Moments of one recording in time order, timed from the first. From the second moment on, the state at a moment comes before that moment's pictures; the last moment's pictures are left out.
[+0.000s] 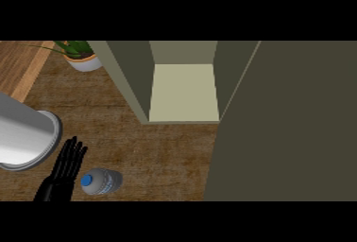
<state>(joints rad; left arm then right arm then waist) 0.30 0.06 0.06 -1.61 0.12 -0.19 -0.28 0.01 -0.18 0.44 -2.51 0.01 -0.21 0.54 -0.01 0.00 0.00</state>
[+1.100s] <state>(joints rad) 0.08 0.08 0.15 -0.98 0.07 -0.27 -0.70 -0.04 -0.20 0.48 -2.50 0.04 -0.27 0.58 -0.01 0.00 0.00</state>
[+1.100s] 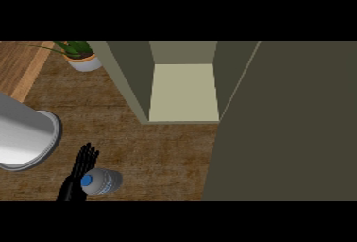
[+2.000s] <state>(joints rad) -0.06 0.05 0.16 -0.78 0.13 -0.37 -0.72 0.09 -0.24 0.42 -2.50 0.03 -0.25 0.45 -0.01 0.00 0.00</state>
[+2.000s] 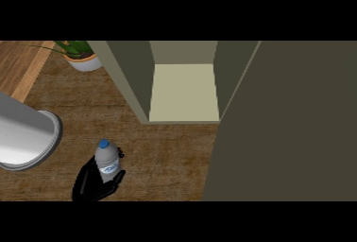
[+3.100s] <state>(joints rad) -0.36 0.01 0.09 -0.61 0.14 -0.23 -0.83 0.20 -0.28 0.15 -2.49 -0.03 -0.12 0.33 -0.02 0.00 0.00</state>
